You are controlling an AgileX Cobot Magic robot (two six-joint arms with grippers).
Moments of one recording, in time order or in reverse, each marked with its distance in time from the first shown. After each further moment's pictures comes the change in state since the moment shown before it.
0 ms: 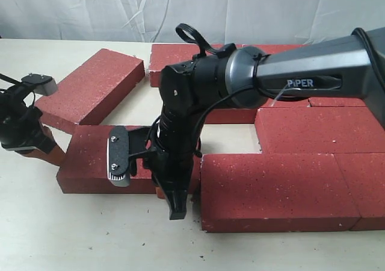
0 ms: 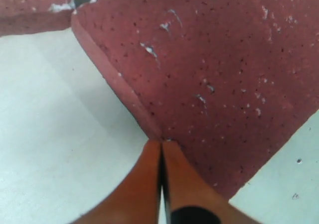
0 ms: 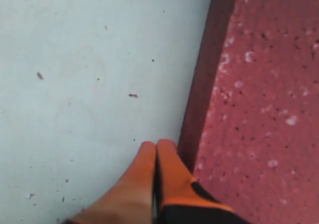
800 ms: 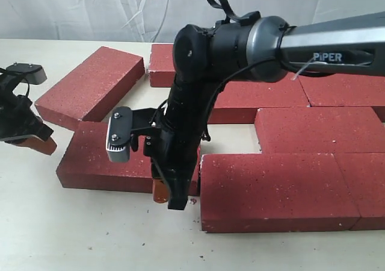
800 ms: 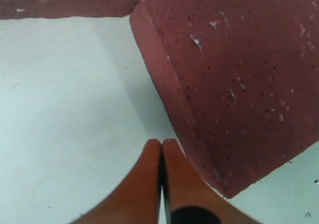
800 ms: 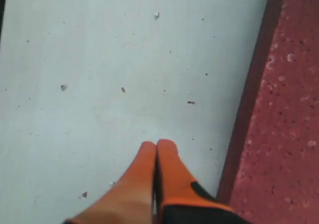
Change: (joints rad) left arm 0.016 -0.048 -0.018 0.074 -0.036 -0.163; right arm -0.064 -0.038 -0.049 0.203 0.238 -0.055
